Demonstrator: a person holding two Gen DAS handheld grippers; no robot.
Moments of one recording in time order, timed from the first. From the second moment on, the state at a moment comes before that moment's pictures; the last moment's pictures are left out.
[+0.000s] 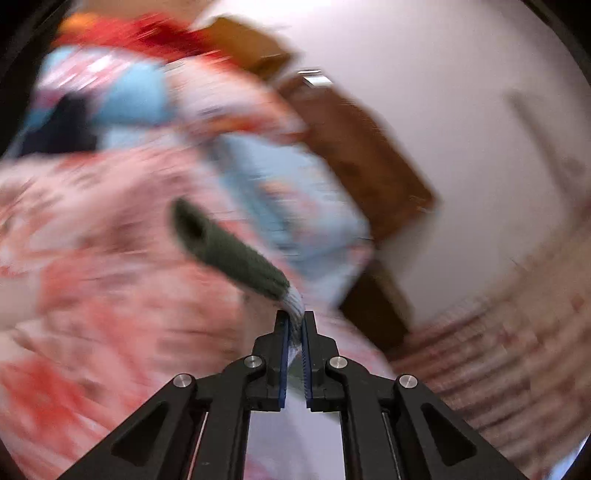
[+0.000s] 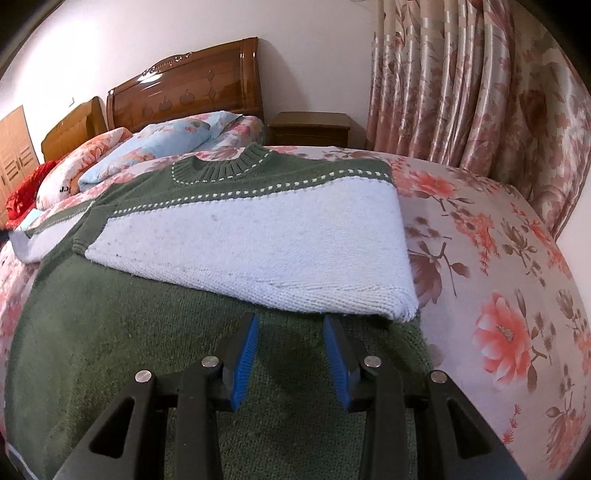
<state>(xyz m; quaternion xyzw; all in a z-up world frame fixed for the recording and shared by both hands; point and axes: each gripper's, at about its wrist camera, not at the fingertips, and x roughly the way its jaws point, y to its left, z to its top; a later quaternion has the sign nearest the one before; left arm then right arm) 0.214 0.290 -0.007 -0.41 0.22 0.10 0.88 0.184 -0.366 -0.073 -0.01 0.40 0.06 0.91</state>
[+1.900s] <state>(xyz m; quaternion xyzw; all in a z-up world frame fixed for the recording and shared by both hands) 0.192 0.079 -0.097 -0.17 0.40 0.08 0.90 0.267 -0.368 -0.030 0.24 0.32 0.14 0.90</state>
